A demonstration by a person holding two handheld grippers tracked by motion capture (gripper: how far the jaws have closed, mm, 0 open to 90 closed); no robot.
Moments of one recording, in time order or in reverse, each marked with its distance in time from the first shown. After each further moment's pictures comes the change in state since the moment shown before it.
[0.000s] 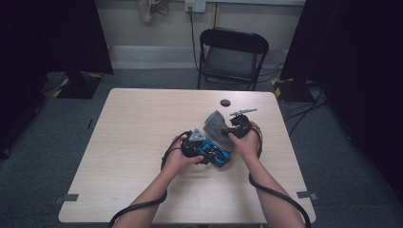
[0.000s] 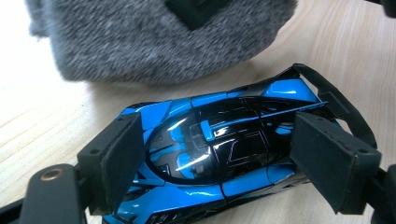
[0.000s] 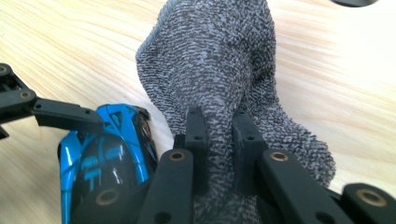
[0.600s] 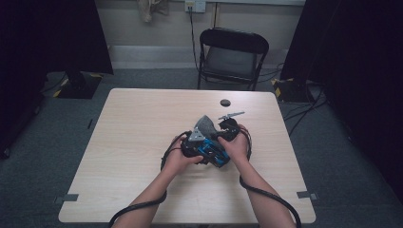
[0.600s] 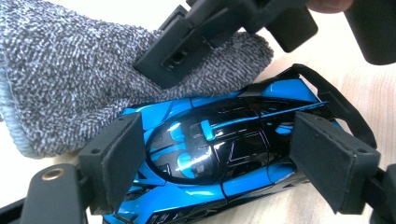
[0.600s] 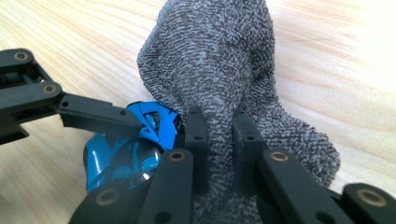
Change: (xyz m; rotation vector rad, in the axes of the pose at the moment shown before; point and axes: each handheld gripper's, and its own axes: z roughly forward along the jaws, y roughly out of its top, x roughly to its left) left arm 0.001 0.000 0.000 0.000 -0.001 0.002; right arm 0.025 -0.003 0.026 0.034 0.053 -0.027
